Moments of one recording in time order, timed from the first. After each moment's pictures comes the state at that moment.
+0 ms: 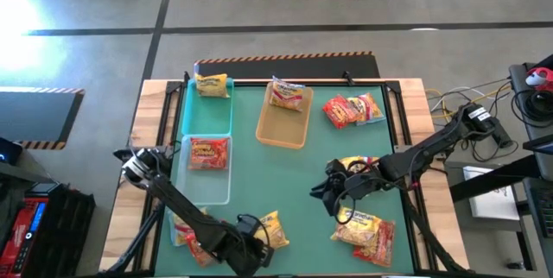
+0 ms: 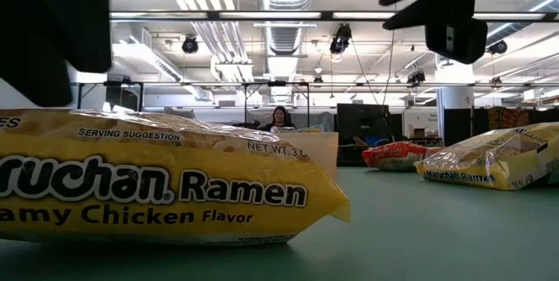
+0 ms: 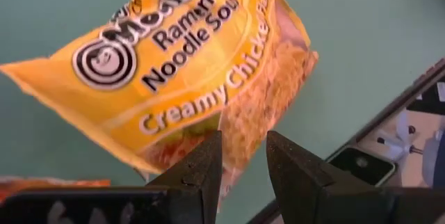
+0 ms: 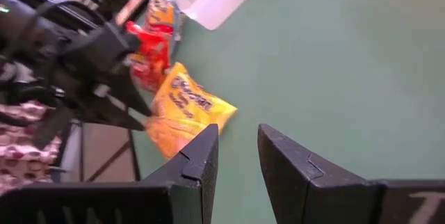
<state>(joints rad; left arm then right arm) -0.72 2.01 1.51 -0.67 -0.30 -1.82 0.46 1.32 0.77 -0.03 0.31 1.02</state>
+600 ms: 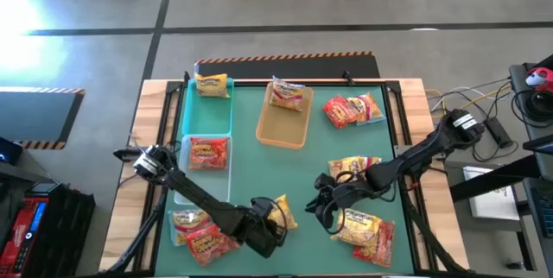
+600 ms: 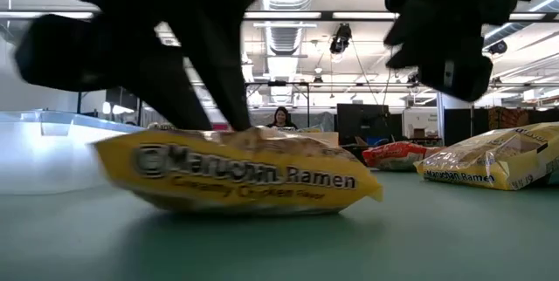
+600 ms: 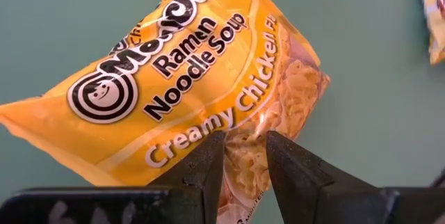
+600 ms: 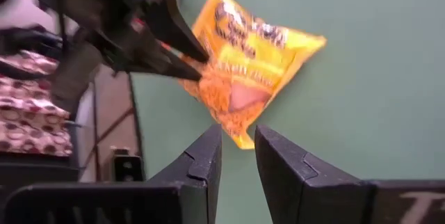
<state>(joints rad) -0.57 2.06 1.51 -0.66 -0.36 -1.67 0.47 1.51 0.77 0.12 0.15 1.01</state>
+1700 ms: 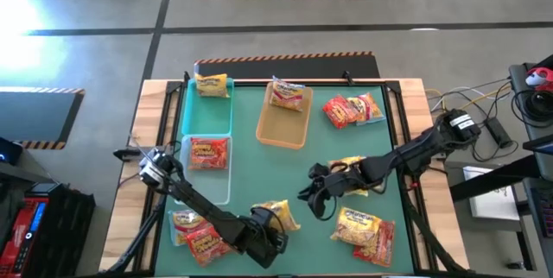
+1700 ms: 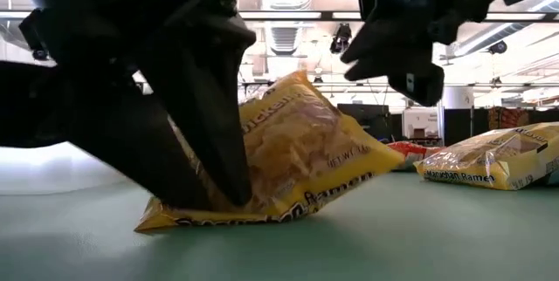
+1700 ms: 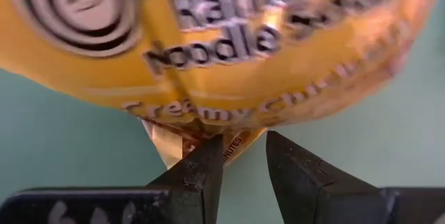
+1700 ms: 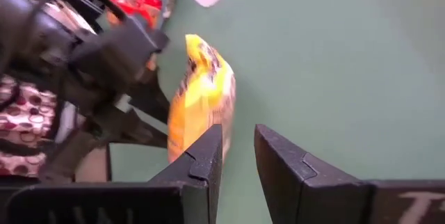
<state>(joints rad) -0.62 2.16 1.51 -0.56 -0.38 -1.80 0.36 1.53 0.77 0.18 0.15 0.89</state>
